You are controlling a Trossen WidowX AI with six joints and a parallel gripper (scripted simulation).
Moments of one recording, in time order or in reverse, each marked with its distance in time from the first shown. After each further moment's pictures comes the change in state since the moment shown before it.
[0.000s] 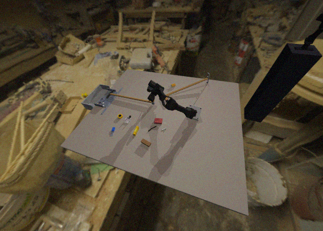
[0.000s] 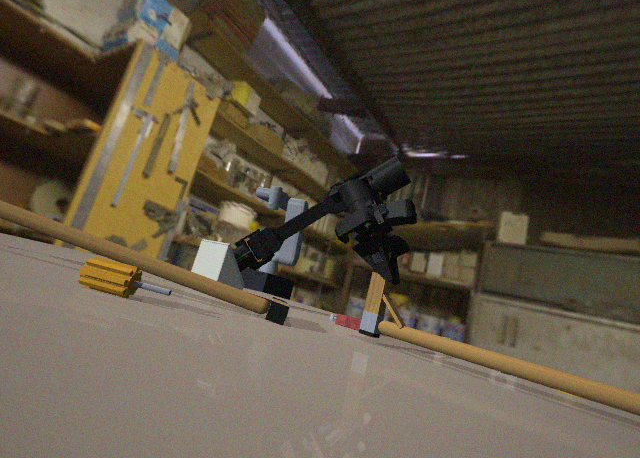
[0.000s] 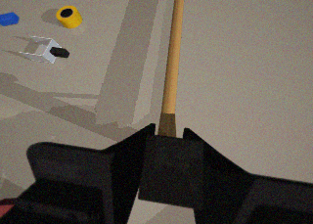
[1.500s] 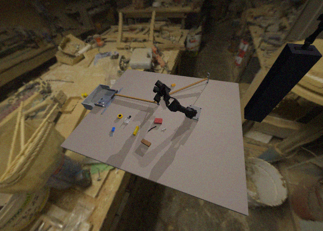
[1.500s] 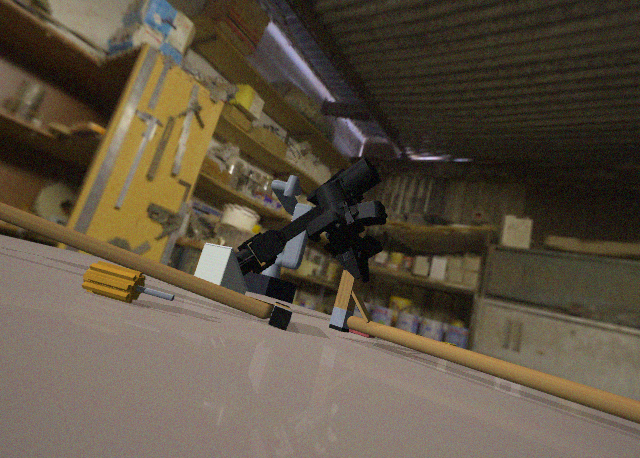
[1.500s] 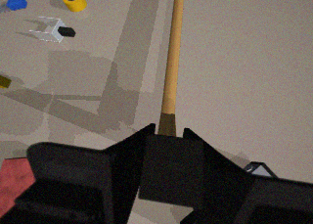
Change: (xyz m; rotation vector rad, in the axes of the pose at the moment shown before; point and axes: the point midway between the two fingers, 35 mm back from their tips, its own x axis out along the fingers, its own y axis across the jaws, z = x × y) arm -0.037 -0.007 -0.049 0.006 -0.004 -0.006
